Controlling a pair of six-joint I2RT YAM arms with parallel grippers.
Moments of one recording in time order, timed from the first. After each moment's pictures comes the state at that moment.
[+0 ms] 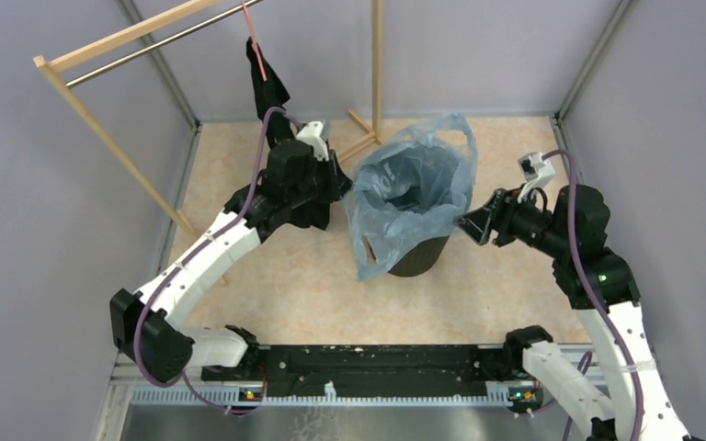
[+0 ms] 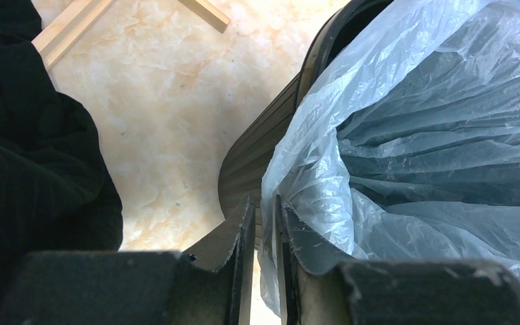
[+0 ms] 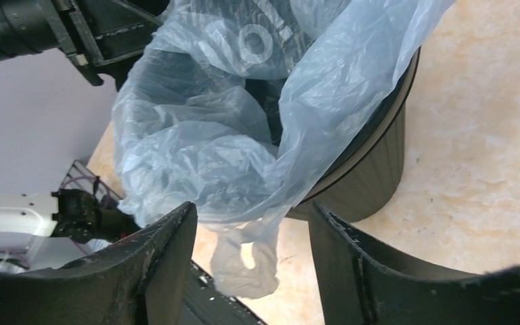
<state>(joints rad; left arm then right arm) -0.58 1.30 1.22 -0.36 0.06 -0.45 0.22 0.72 1.03 -0.65 -0.47 0.33</state>
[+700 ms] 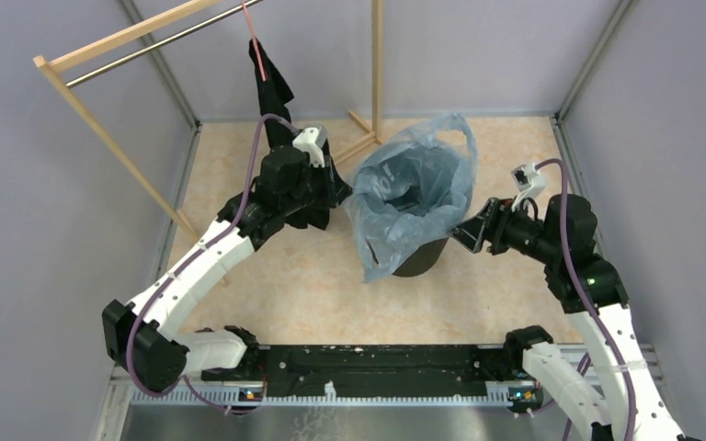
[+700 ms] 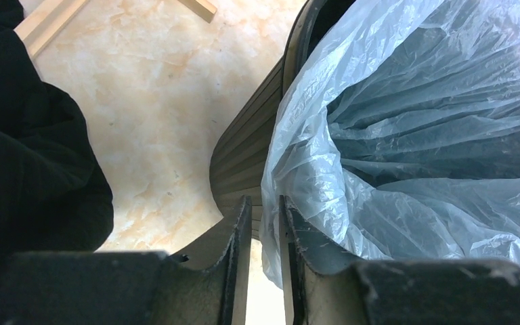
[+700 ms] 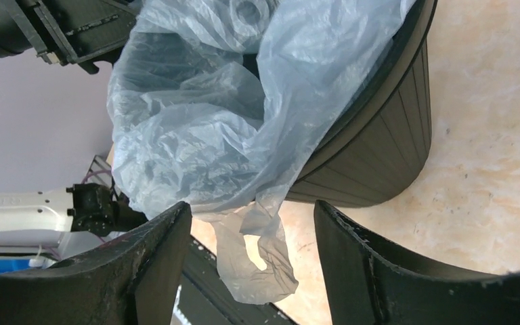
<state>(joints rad) -0.58 1.23 1.17 -0.36 0.10 -0.45 0.22 0.67 0.92 -0.62 -0.50 0.43</state>
